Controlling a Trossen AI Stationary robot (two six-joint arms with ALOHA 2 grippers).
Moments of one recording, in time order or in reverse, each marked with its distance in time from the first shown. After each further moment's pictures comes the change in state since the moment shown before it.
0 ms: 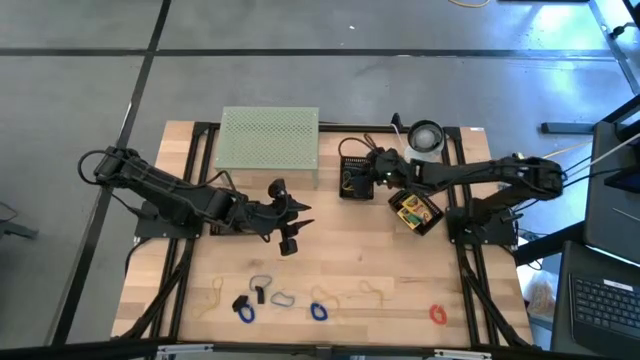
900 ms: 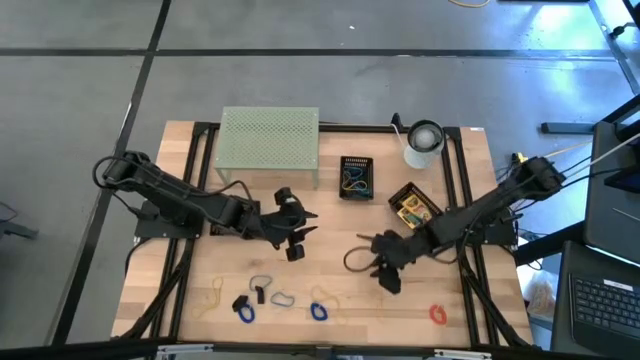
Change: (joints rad) left arm -0.013 0.098 0.000 0.001 0.003 -0.082; right arm 0.715 0.032 0.001 -0.200 -0.290 0.386
